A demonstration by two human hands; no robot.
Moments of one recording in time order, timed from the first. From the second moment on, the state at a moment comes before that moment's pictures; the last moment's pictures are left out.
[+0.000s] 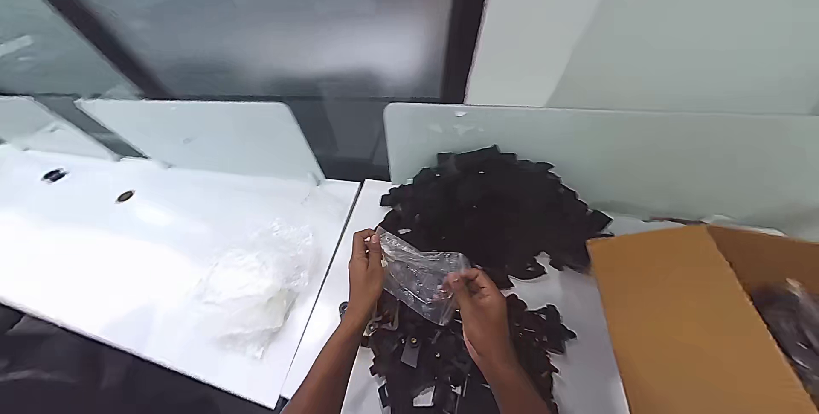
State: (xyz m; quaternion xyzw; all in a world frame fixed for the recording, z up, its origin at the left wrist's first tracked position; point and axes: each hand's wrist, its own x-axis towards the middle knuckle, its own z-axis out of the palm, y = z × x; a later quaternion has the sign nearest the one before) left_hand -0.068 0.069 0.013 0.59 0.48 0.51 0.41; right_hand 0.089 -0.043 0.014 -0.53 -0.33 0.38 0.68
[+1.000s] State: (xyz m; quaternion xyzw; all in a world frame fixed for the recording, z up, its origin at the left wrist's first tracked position) left_hand -0.369 0.129 -0.060 0.69 0.72 -0.01 0.11; right_hand -0.212 0.148 -0.049 -0.65 -0.70 0.28 0.07
